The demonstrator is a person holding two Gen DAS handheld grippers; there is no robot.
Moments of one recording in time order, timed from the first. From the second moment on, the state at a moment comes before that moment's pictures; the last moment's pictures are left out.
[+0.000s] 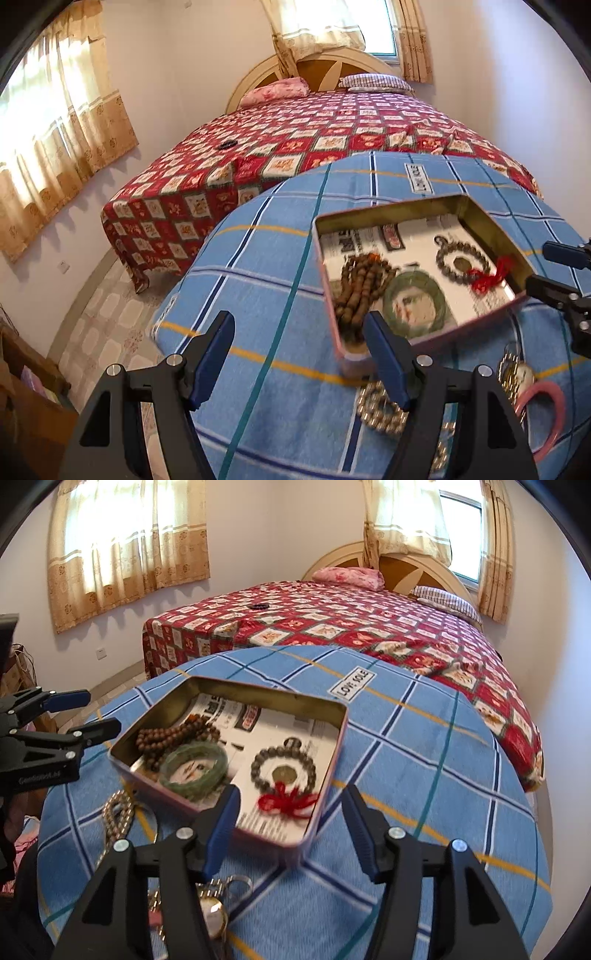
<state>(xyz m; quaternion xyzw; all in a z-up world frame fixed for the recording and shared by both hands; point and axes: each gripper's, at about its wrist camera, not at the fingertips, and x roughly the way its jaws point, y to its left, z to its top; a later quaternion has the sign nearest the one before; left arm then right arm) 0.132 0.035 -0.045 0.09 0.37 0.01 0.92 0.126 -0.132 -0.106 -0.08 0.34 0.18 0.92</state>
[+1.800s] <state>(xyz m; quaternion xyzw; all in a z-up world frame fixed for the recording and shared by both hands) 0.086 0.012 -0.070 0.07 0.41 -0.06 0.91 0.043 -0.123 -0.143 -0.10 0.36 0.23 0.90</state>
